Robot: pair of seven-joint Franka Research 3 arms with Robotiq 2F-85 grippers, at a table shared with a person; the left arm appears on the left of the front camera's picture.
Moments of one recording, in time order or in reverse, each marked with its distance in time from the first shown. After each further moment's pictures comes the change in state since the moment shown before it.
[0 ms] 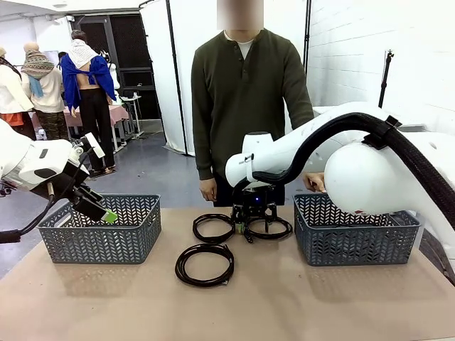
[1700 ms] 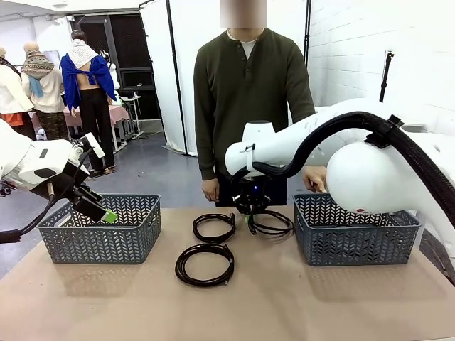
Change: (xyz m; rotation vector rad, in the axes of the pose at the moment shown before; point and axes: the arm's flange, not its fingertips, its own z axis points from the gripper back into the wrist) left arm 0.000 0.000 0.000 0.000 0.000 0.000; right arm 0.015 0.004 0.044 0.053 -0.073 0.031
